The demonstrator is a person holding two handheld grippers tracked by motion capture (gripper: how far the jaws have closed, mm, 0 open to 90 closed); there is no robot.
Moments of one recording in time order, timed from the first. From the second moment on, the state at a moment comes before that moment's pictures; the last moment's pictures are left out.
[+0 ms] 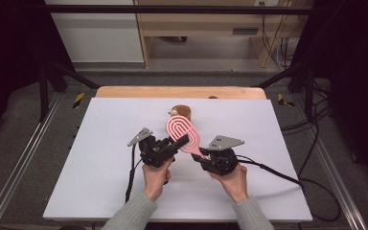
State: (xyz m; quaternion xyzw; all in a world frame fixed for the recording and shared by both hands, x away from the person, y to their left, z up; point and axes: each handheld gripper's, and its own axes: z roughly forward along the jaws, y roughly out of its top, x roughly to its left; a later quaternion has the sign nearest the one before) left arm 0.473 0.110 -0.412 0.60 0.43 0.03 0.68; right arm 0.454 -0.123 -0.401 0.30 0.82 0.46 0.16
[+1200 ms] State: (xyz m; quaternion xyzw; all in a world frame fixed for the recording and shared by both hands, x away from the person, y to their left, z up) left arm 0.468 0.110 -0.409 0.60 0.39 0.03 0.69; right arm 0.455 -0.121 -0.403 0.29 0.82 0.47 0.14
